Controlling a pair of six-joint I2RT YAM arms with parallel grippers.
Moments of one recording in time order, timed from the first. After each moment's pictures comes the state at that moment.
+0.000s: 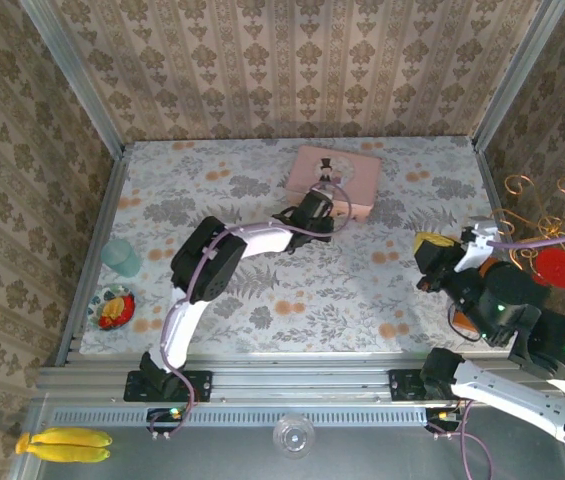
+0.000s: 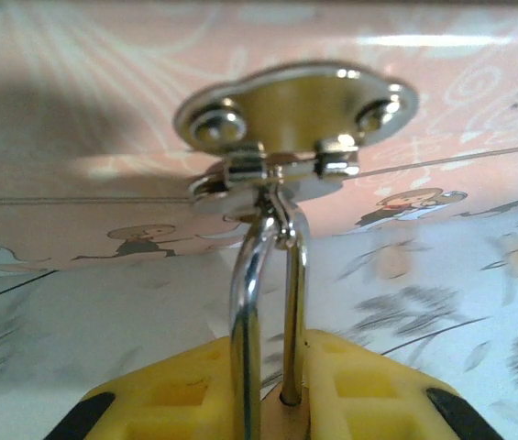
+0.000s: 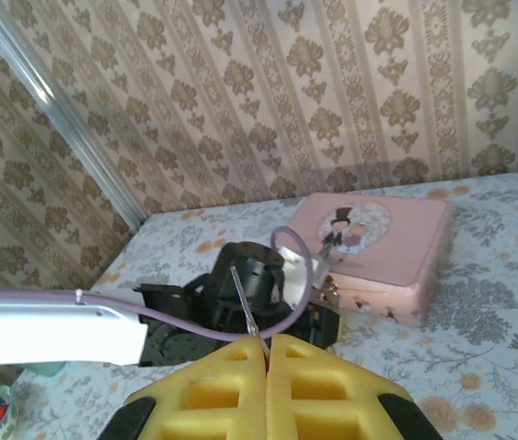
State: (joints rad) left arm -0.81 2.22 1.48 -0.01 -0.09 -0.37; right arm 0.92 0.49 1.04 -0.73 0.57 0.46
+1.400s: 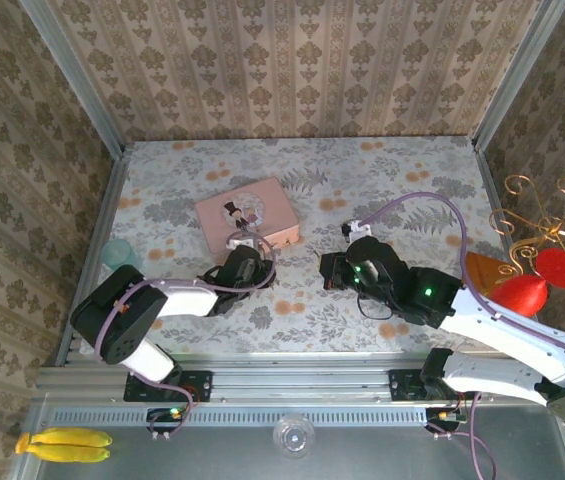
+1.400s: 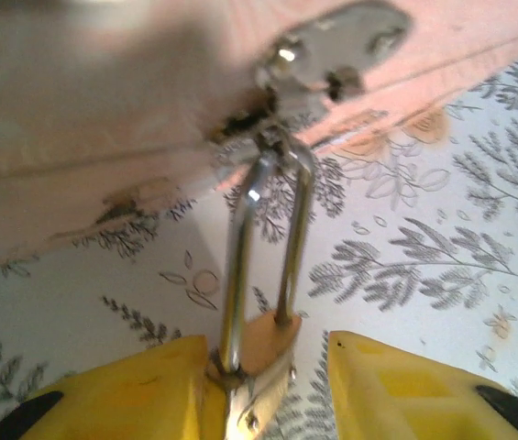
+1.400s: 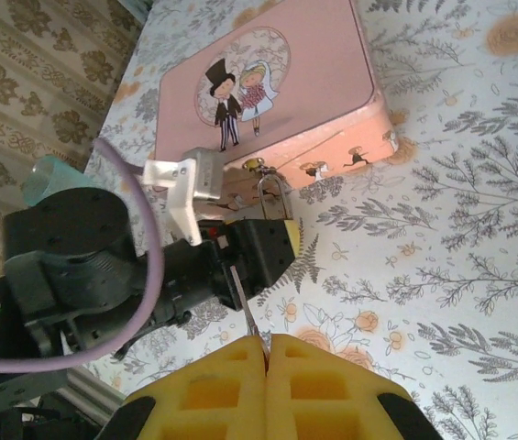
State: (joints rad) left arm -0.78 1.53 0.49 0.32 -0.14 -0.73; right arm 0.95 0.99 0.93 -0.53 0.25 0.82
